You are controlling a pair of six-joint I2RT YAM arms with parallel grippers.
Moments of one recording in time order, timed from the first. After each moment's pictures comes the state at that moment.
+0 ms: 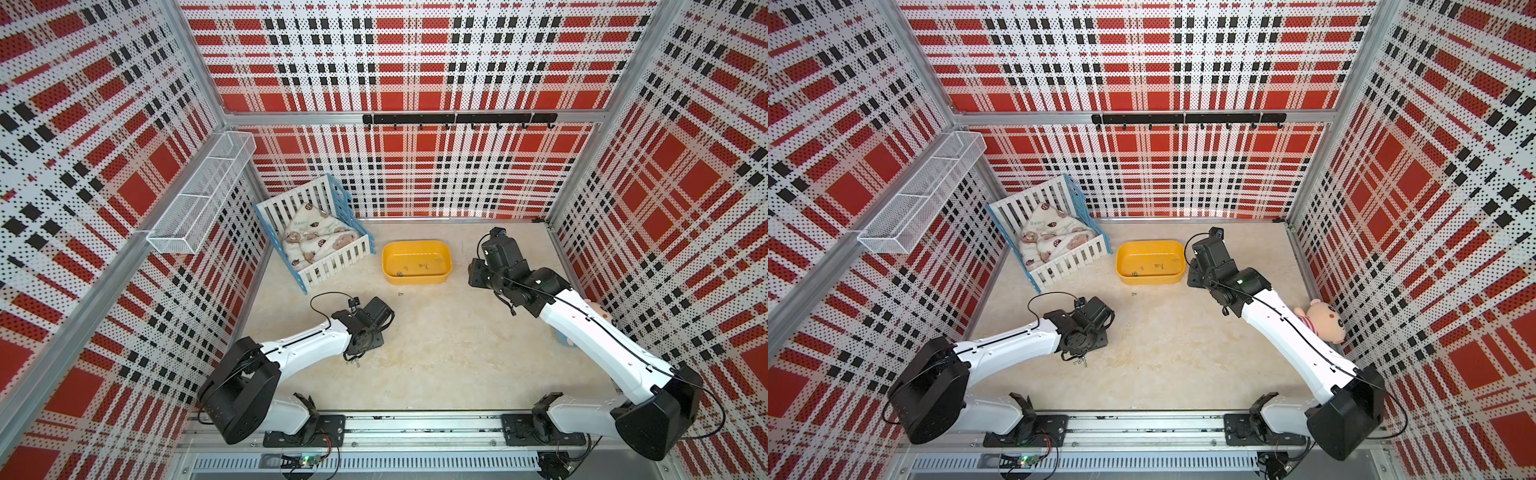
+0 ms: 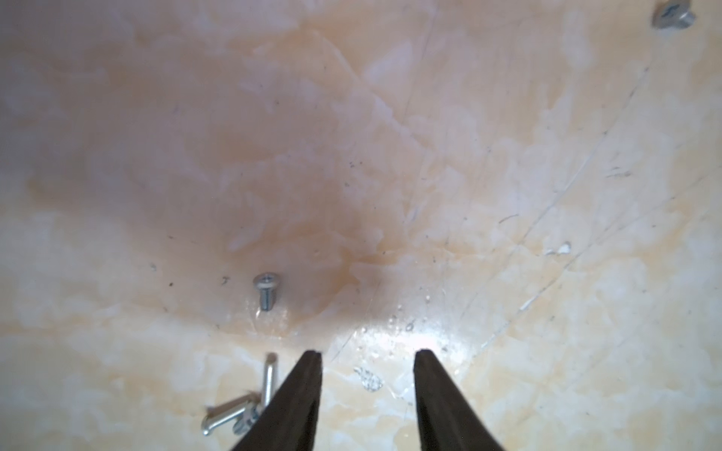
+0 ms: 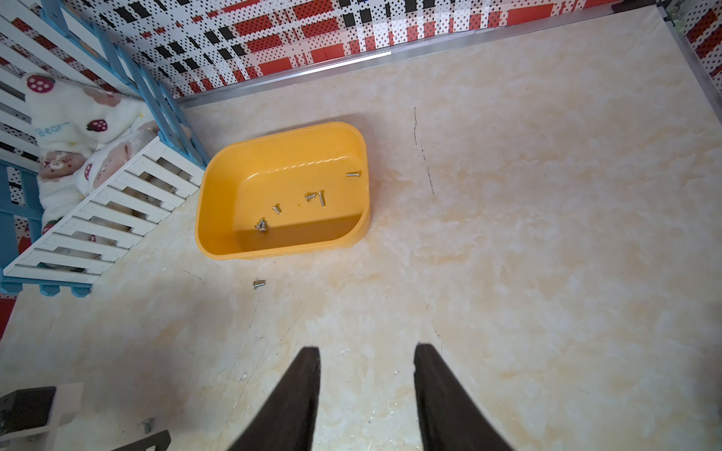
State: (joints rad) left arm -0.70 1.38 0.77 -0.66 -0.24 -0.97; right arm 0.56 1.29 1.24 -0.70 0.28 0.55
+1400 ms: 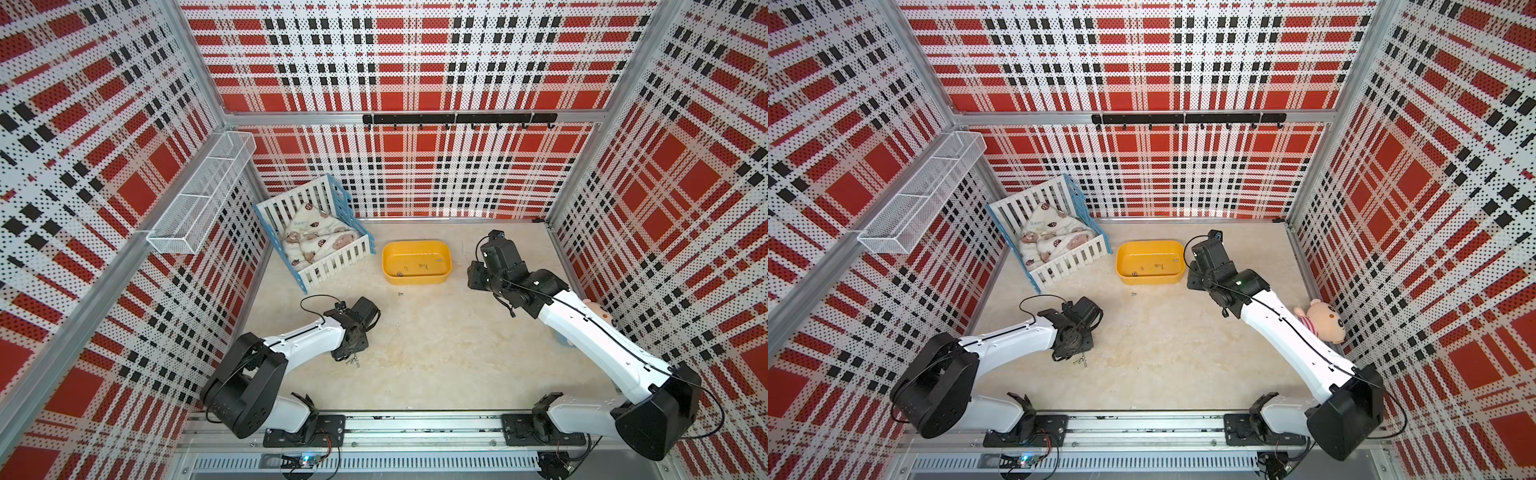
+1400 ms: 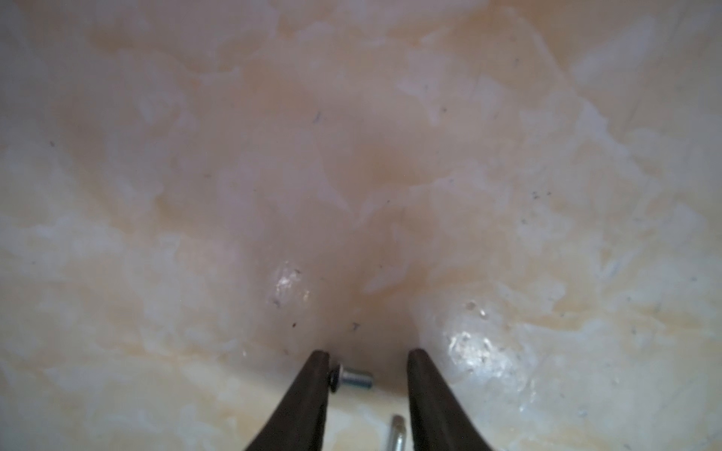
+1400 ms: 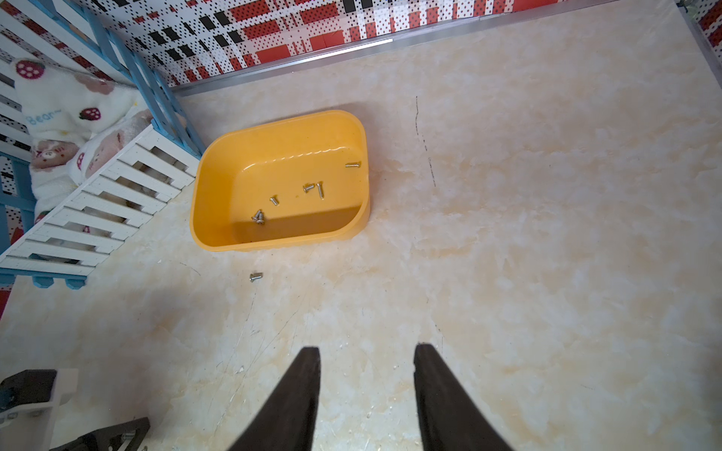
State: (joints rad) left arm -0.56 1.44 0.68 -0.65 -0.27 -0.87; right arm 0.56 1.29 1.22 -0.69 0.27 0.55
